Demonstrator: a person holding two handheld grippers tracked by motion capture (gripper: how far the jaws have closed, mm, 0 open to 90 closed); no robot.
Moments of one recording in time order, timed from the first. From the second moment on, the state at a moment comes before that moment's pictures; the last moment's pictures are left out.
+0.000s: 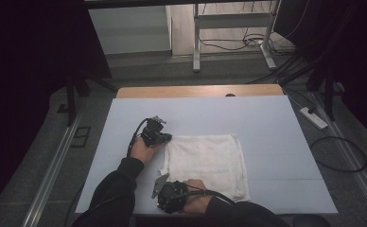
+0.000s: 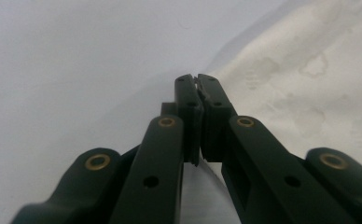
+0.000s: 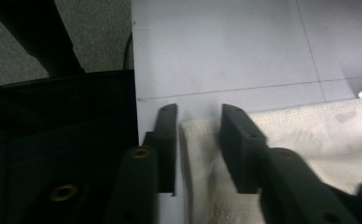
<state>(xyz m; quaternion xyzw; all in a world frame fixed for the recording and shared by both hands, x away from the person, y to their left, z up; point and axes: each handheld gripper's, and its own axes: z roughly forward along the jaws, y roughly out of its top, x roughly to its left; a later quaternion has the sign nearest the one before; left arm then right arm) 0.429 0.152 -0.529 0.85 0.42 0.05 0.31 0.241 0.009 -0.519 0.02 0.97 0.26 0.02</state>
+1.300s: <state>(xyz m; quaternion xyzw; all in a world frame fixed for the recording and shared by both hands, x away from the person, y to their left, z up) 0.423 0.123 -0.491 0.84 0.40 0.09 0.36 0.255 -0.060 -0.472 0.10 0.93 0.34 -0.03</state>
